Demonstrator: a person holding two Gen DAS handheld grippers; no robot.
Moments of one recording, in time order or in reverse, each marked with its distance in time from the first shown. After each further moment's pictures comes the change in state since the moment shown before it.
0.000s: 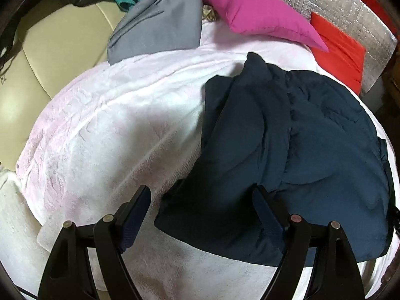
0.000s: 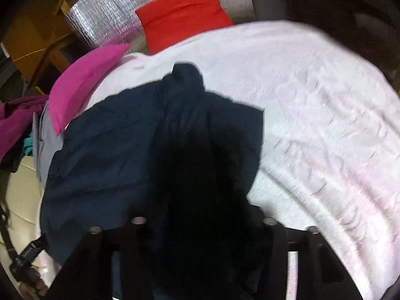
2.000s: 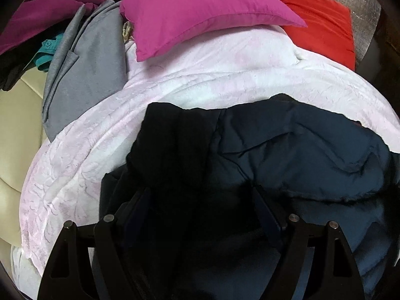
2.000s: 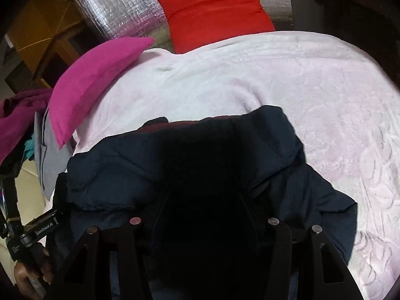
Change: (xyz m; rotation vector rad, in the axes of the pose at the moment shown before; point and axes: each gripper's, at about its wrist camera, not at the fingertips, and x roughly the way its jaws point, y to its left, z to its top) left arm 0.077 -0.144 0.129 0.230 0.055 0.040; right arm 0.074 0.102 0.090 -0.075 0.065 0.076
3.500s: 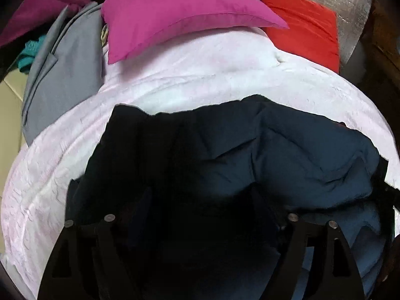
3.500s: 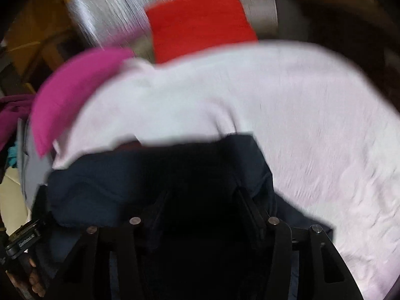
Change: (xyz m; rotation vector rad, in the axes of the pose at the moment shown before) left arm 0.015 -0.021 -0.001 0.004 -0.041 -0.111; right arm 0.021 -0.027 0.006 0.003 -0.039 -0.086
